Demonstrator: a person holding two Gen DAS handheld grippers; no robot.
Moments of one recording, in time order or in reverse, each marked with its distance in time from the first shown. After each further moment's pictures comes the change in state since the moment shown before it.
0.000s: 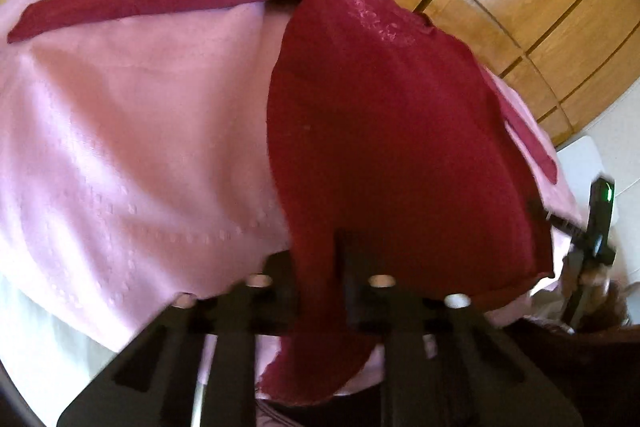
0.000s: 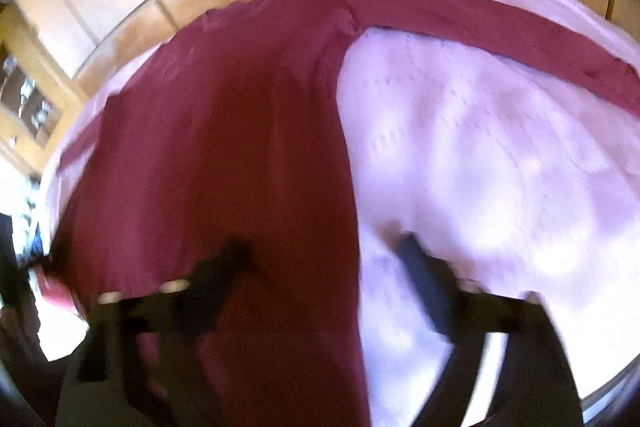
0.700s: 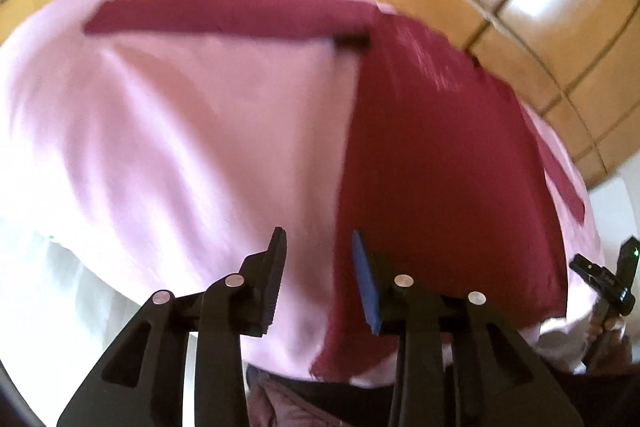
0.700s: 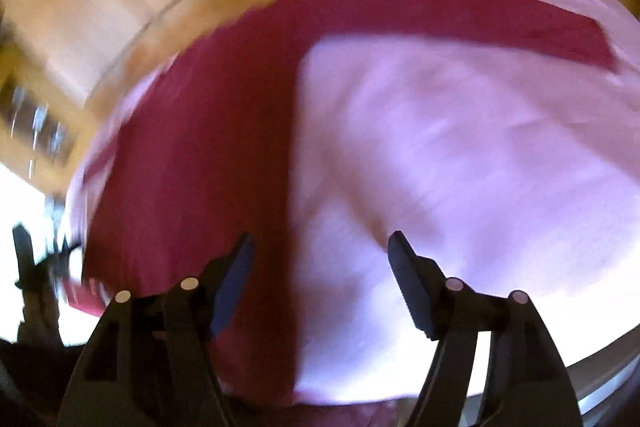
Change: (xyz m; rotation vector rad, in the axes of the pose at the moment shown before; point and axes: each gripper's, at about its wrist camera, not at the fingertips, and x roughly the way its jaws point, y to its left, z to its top) left arm -0.036 0.021 0.018 -0.108 -0.100 0.188; right arm -0.048 -0.081 0.003 0.207 -0.039 0.084
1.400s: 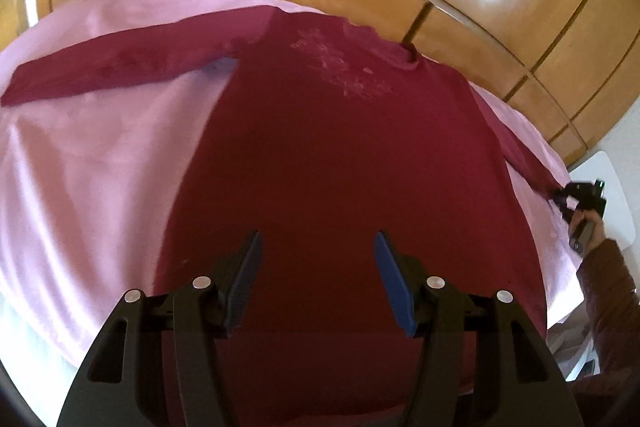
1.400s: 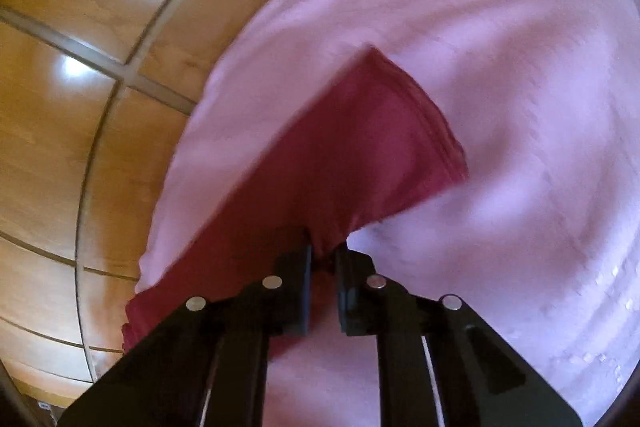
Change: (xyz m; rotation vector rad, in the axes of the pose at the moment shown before) left arm 0.046 -0.109 0.022 0.136 0.021 -0.107; right arm 0.021 -0.195 0.155 0.726 -0.339 -0.149
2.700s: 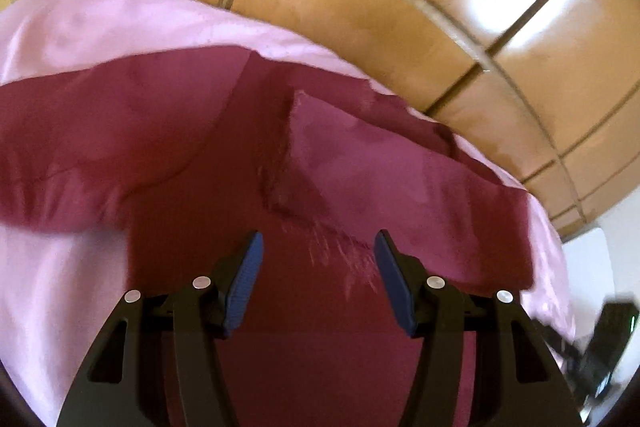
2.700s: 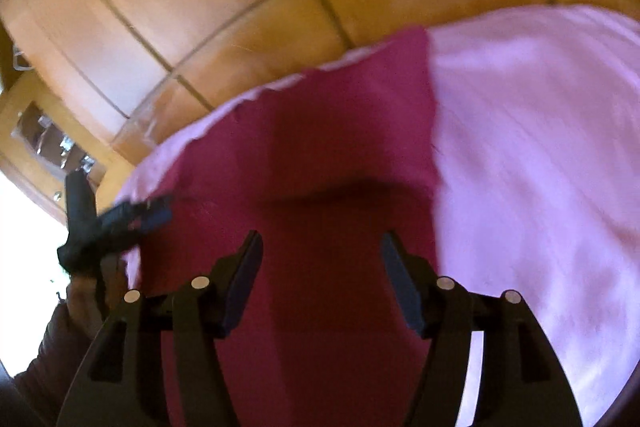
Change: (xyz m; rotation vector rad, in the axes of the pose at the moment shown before) left arm 0.138 0.012 0.164 -0.154 -0.012 -0.061; right arm 0.001 0.196 -0.235 -0.769 0.338 0.314
